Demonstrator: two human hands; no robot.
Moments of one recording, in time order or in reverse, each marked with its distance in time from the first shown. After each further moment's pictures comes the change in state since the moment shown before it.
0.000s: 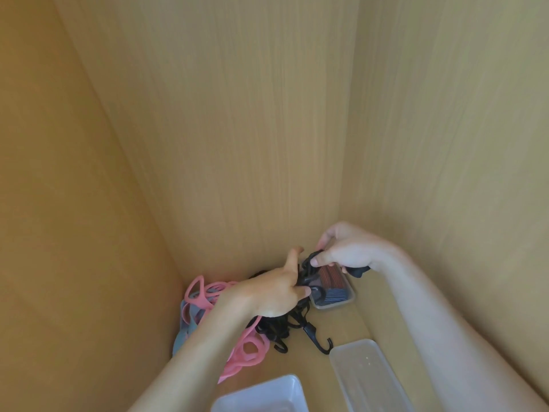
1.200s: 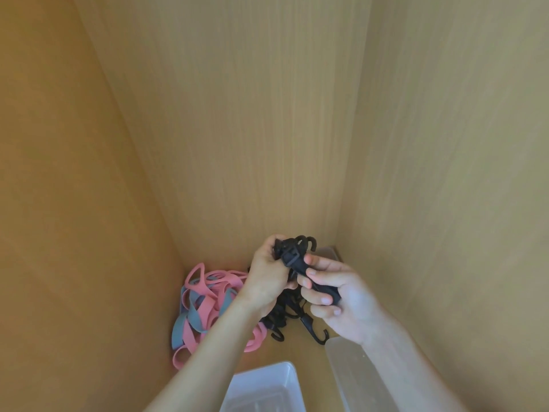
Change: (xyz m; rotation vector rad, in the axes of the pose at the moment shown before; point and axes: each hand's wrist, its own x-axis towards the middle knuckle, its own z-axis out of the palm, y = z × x) left_hand -0.006 0.003 0.030 -1.063 0.521 0.123; right_hand -0.058 0.016 0.082 1.424 -0.247 -0.100
